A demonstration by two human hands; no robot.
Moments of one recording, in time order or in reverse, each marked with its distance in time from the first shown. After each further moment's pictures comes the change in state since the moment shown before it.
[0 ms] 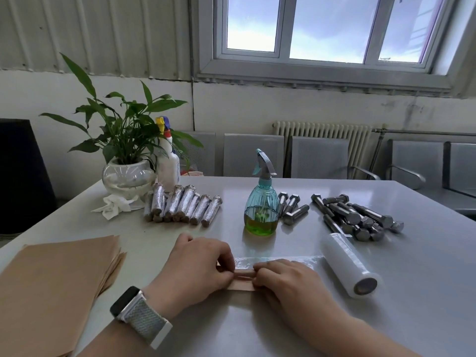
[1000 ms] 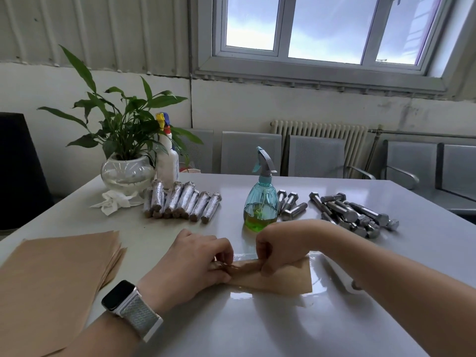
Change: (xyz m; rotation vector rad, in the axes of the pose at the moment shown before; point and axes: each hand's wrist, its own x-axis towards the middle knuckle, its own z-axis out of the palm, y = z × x) left_hand -0.004 -0.021 0.000 0.056 -0.024 0.177; right_hand 0.094 0.038 -0.028 0.072 -0.838 0.124
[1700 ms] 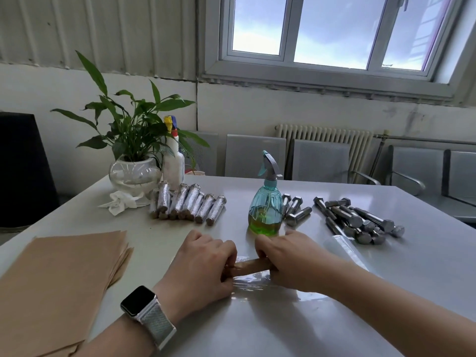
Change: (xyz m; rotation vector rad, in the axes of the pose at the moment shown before) left_hand -0.005 0.017 0.006 0.169 0.189 0.025; right_hand -0.016 0.001 0.043 -0.289 0.577 -0.202
